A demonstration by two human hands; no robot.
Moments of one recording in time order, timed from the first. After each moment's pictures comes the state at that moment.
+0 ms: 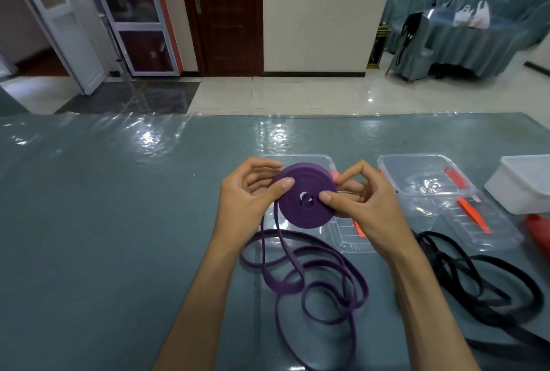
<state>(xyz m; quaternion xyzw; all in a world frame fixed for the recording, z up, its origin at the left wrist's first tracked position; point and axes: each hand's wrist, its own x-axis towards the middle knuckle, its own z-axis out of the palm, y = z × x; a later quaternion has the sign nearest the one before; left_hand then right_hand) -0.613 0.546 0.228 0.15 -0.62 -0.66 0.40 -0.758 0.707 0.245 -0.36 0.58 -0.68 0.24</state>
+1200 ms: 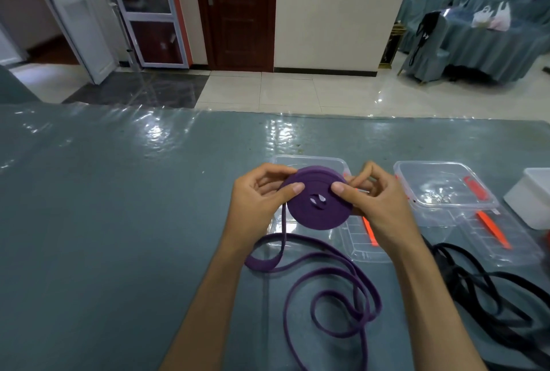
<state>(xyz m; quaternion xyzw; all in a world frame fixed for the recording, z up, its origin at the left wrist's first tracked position) -0.622 0.513 0.212 0.17 -0.60 -0.68 0.38 -0.778 0.664 0.230 -0.33 0.59 -0.69 0.25</state>
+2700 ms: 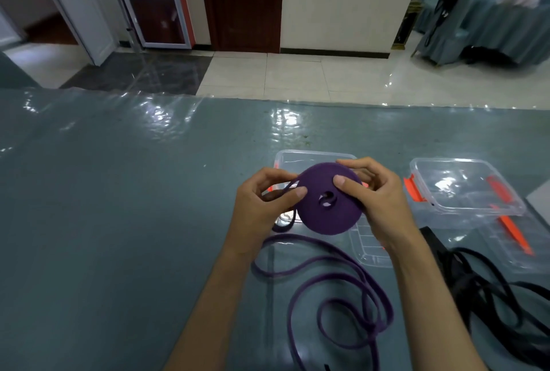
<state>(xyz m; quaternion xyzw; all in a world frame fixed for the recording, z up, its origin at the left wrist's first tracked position) -0.647 0.479 0.180 0.21 -0.57 -0.72 0.35 -0.815 0.613 0.203 -0.33 0.60 -0.68 0.27</state>
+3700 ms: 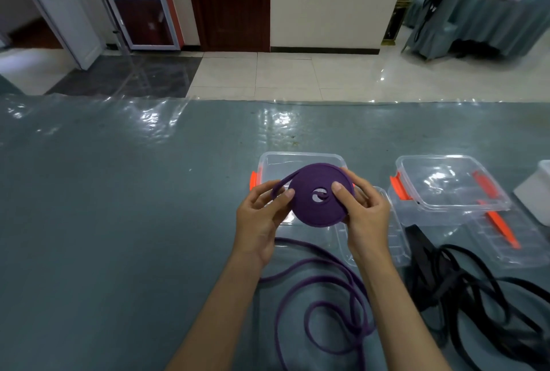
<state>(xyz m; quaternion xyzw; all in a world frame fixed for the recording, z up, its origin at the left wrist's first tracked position) -0.702 0.496 0.139 0.30 -0.34 -0.82 0.34 -0.827 0.617 0.150 -0.15 0.57 -0.79 0.20</state>
